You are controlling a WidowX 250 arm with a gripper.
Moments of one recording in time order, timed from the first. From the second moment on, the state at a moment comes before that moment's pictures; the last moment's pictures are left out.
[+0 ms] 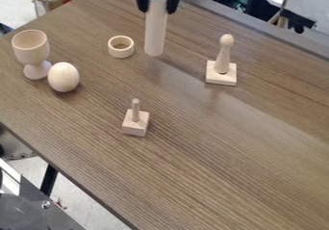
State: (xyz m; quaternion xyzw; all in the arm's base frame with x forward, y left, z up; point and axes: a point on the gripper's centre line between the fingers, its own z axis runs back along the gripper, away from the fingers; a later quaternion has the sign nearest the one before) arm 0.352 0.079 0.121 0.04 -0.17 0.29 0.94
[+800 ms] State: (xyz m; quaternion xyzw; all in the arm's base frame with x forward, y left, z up) arm 0.345 0.078 0.107 0.03 -0.16 0.30 0.94
